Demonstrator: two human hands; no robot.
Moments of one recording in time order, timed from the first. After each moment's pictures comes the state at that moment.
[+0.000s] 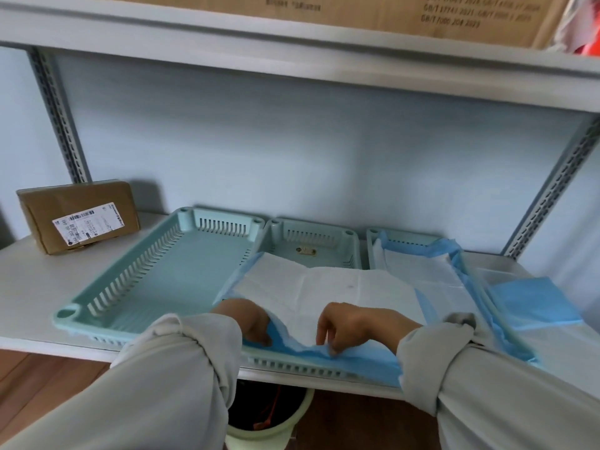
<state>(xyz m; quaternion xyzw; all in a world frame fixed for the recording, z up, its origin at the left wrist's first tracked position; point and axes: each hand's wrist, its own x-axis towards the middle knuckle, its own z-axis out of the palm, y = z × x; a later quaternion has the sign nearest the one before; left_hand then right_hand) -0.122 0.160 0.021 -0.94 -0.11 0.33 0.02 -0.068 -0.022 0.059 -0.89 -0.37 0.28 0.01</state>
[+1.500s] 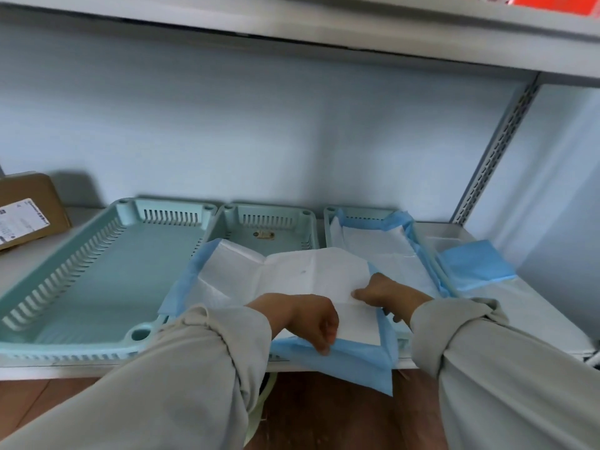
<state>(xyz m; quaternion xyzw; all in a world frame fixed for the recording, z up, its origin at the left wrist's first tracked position) -0.085 0.026 0.042 -0.93 0.21 0.25 -0.18 -0.025 -0.126 0.057 -0.96 -0.01 0.21 0.17</state>
